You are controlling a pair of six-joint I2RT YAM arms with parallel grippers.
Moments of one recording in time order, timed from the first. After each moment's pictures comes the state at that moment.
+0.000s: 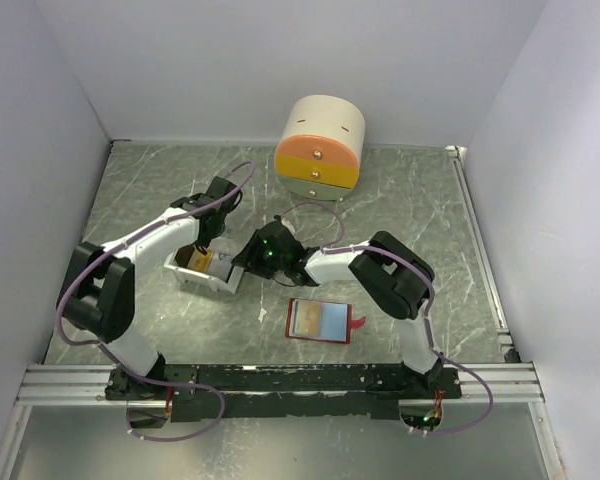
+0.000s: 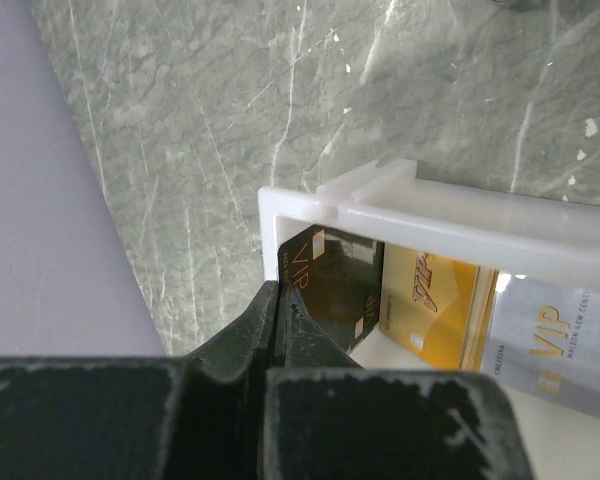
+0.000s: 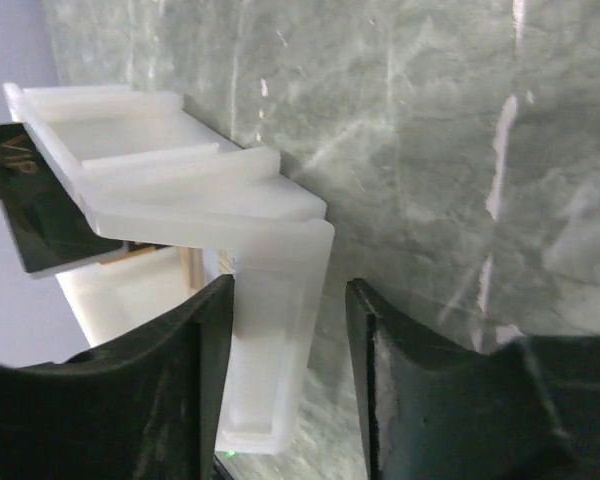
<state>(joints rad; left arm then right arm) -0.47 1.65 1.15 -0.65 -0.66 0.12 0.88 2.04 1.09 0.34 -0.04 1.18</state>
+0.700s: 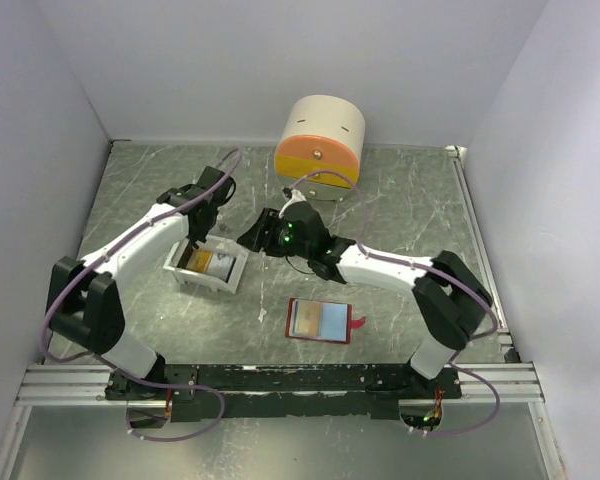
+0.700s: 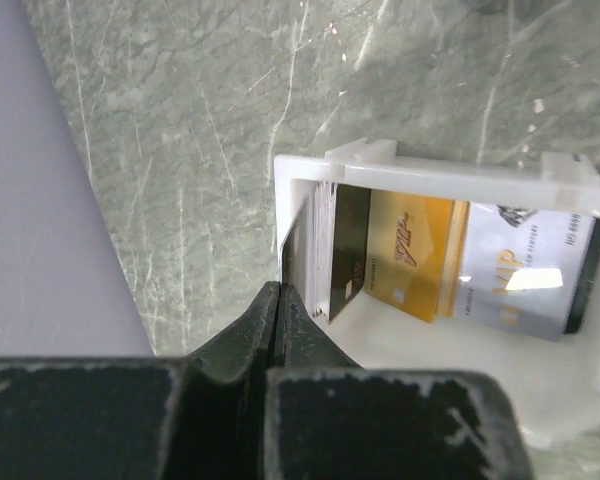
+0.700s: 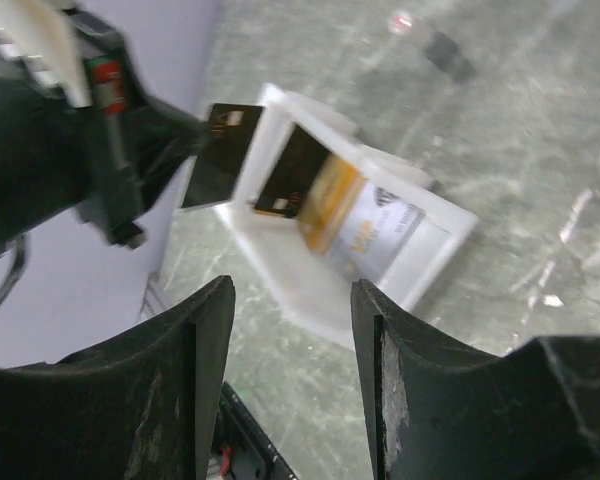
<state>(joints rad) -0.46 1.57 1.23 -0.81 -0.58 0.06 0.85 1.70 1.03 0.26 -0.06 0.91</state>
